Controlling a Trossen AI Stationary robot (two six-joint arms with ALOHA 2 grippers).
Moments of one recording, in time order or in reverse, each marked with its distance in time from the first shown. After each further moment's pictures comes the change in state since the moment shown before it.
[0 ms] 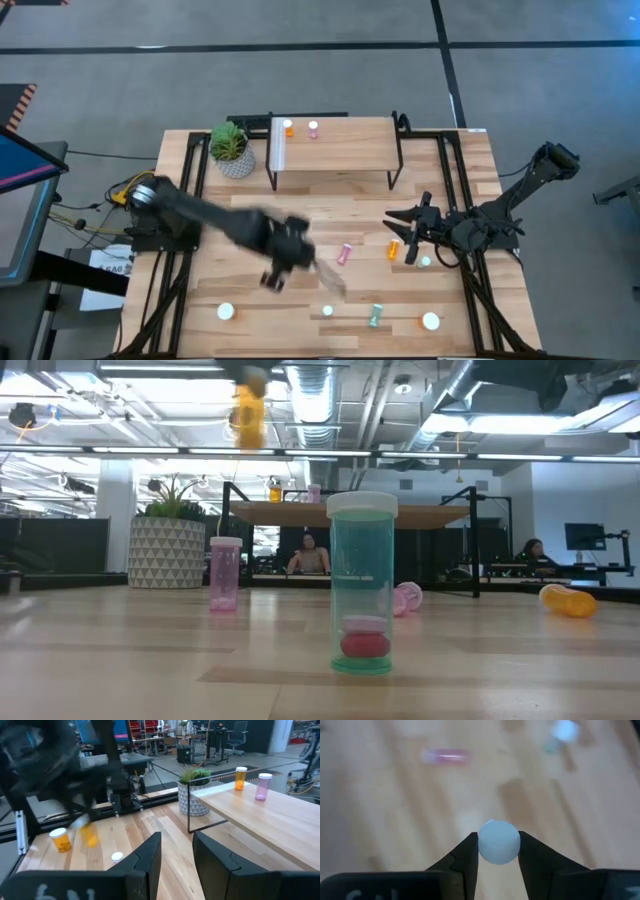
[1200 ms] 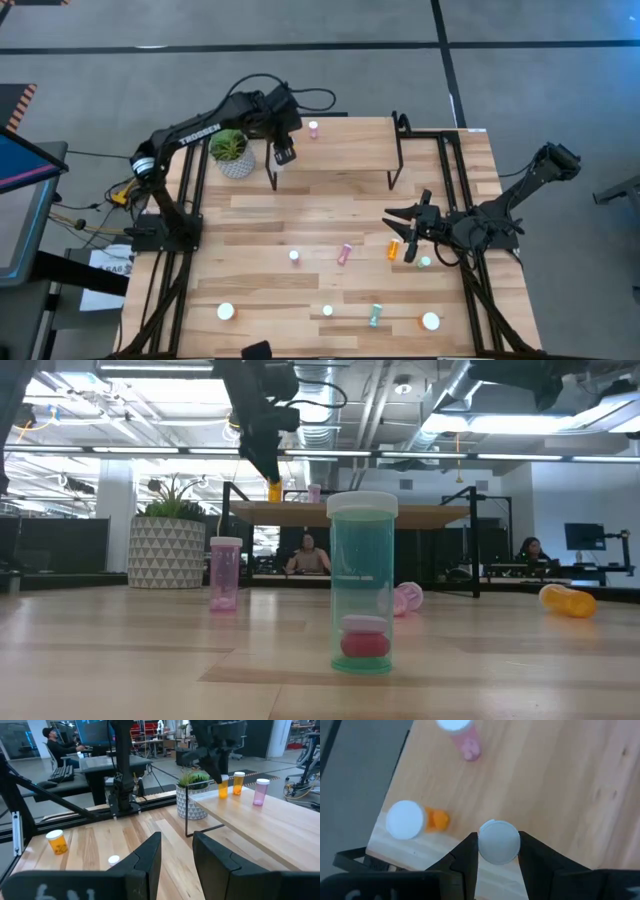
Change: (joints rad) left arm 0.861 -0.006 0.000 0.087 0.097 0.143; right arm -0.024 -0.003 0.000 0.024 -0.008 -0.042
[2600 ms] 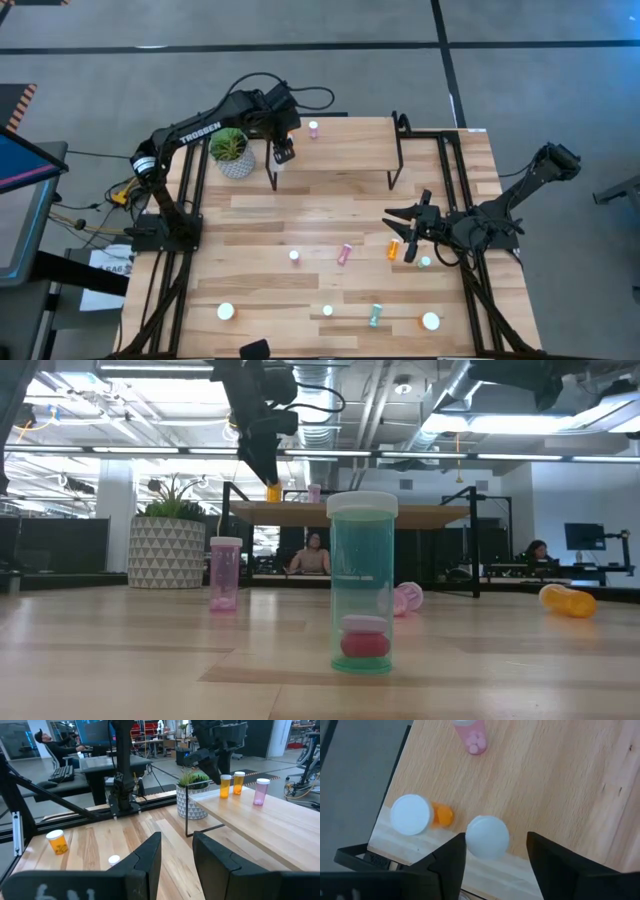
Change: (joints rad) left arm 0.014 0.002 -0.001 -0.012 0.005 0.010; right arm 0.000 0.000 0.000 0.000 -0.001 0.002
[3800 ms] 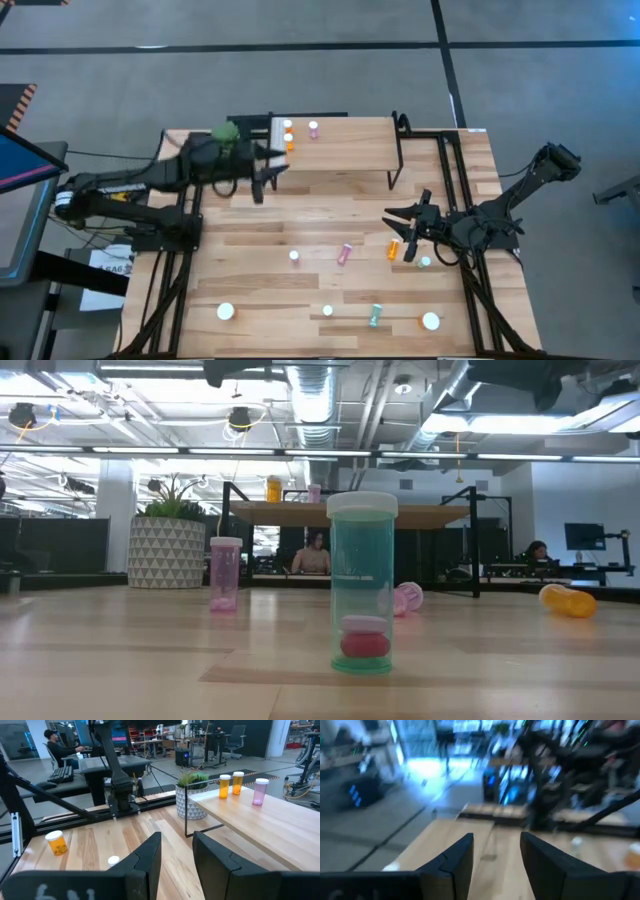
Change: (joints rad) left arm -0.413 -0.771 -0.817 1.096 -0.074 -0.202; right arm -0.015 0.001 0.000 -0.002 0.000 0.020
